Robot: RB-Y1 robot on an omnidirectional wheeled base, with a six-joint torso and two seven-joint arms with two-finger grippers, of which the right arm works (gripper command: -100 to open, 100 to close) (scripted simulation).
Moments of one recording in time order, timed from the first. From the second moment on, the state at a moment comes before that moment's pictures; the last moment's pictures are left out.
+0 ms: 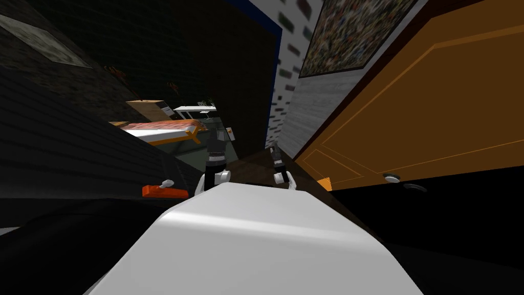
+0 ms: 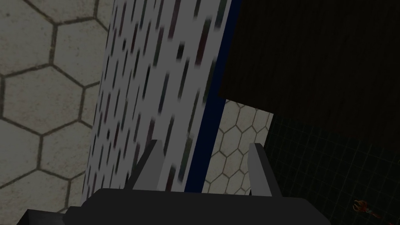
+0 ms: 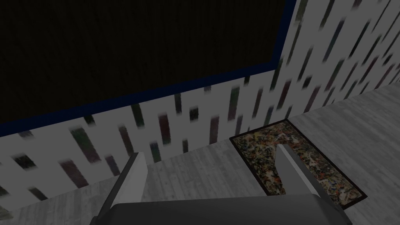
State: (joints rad) arm 0.16 -0.09 0.33 -1.75 0.11 -0.38 -0.20
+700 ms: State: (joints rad) arm 0.08 -0.10 0.45 -1.60 0.11 -0.37 -0.21
